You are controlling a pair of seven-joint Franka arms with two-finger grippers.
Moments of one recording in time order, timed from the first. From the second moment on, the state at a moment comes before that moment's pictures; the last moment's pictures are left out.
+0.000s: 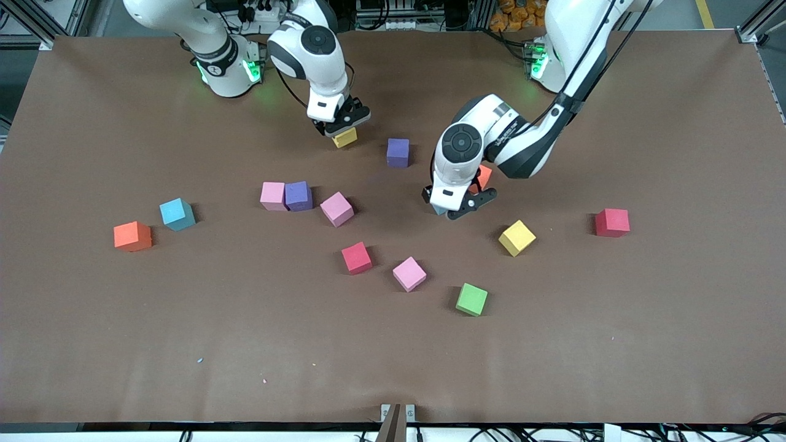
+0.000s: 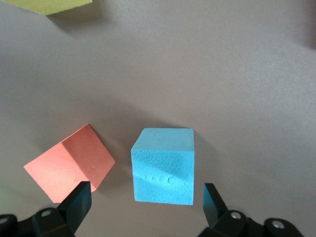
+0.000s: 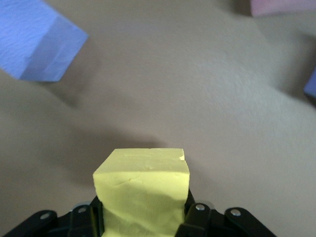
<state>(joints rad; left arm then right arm) -0.34 0.48 -0.40 -1.89 0.12 2.17 -1.26 0.83 0.08 0.16 -2.56 -0.01 2.62 0.36</state>
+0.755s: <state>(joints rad) -0.34 0.54 -0.40 -1.91 0.12 2.26 -1.28 0.80 0.14 0.16 -2.45 -0.20 2.63 -0.09</state>
